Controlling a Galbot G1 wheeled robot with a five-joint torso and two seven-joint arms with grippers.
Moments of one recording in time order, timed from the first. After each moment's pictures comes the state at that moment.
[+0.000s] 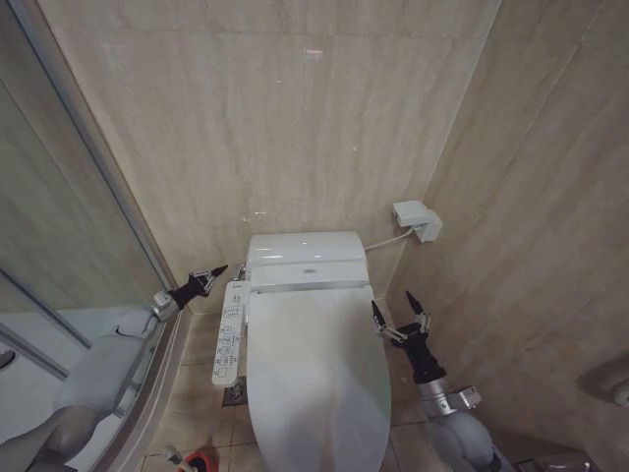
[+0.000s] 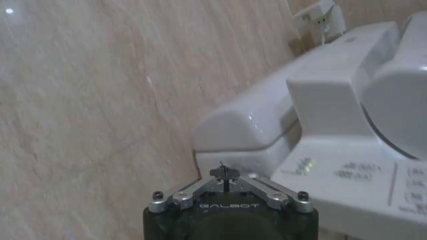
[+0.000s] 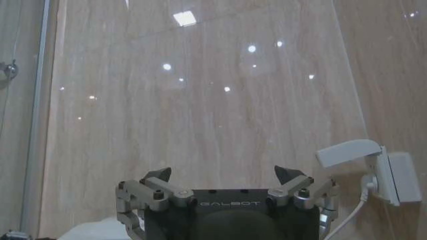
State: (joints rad) left arm 0.42 -1.04 -0.14 -0.69 -0.26 -0.68 0.71; right arm -1.35 1.11 0.39 1.74 0.52 0.63 -0.15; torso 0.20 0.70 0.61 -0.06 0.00
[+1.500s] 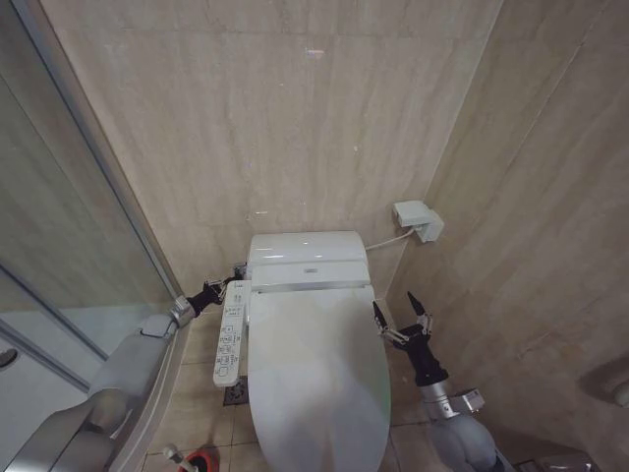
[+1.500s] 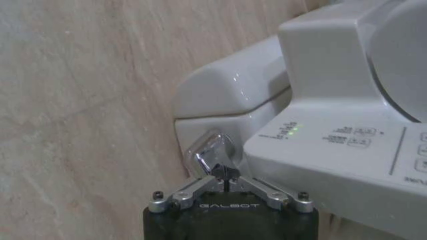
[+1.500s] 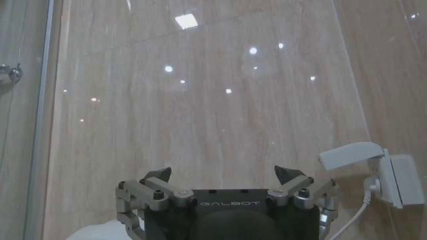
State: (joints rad) left arm 0.34 -1.16 -0.10 -0.48 -0.18 -0.68 0.64; right arm -1.37 1.11 0.39 1.76 0.52 0.64 -0.15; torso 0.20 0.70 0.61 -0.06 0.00
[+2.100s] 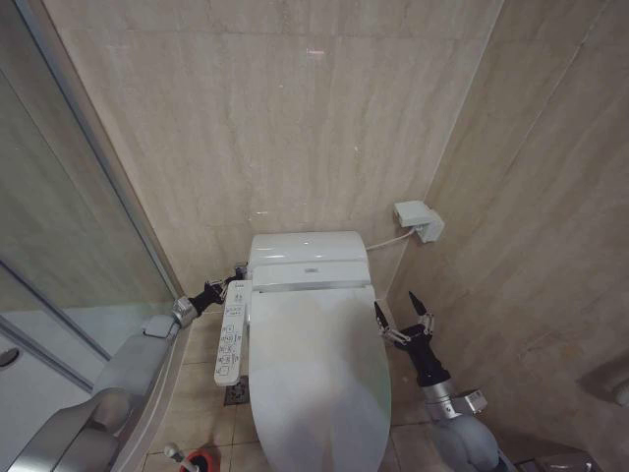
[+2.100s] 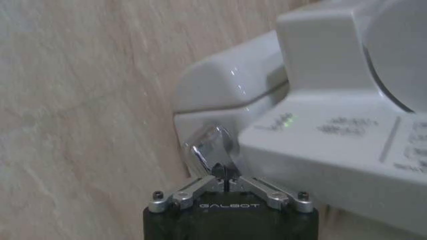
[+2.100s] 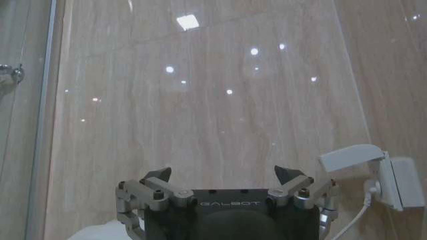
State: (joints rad) left arm 0.34 -1.16 -0.08 -0.46 -0.18 -0.67 0.62; right arm -1.37 1.10 0.39 1.76 0.53 0.64 -0.15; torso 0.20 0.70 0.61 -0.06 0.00
